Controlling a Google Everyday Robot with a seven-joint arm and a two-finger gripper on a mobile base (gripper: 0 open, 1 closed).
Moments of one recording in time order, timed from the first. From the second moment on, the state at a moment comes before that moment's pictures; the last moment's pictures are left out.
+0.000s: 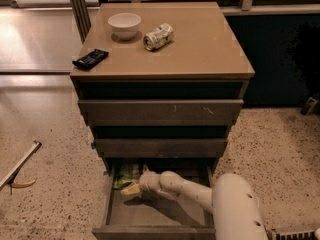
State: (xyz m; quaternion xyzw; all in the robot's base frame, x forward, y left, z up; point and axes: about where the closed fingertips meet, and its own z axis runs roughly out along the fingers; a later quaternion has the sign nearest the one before) arm 0.671 0.129 0.195 -0.38 0.78 0.27 0.41
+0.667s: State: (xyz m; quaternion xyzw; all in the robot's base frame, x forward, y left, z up) arm 0.718 0.141 0.155 -0.38 0.79 0.25 0.41
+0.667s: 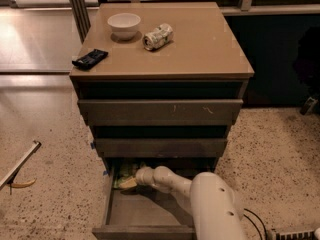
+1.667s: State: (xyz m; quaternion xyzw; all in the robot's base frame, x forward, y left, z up) arm 0.735 0.158 0.113 -0.39 0.81 0.23 0.37
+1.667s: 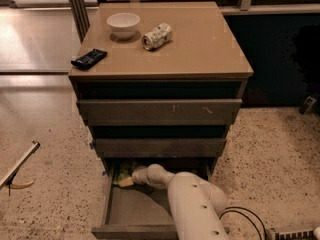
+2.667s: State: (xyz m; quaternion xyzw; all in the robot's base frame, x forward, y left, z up) arm 0.717 0.118 0.151 -0.38 0.81 0.18 0.41
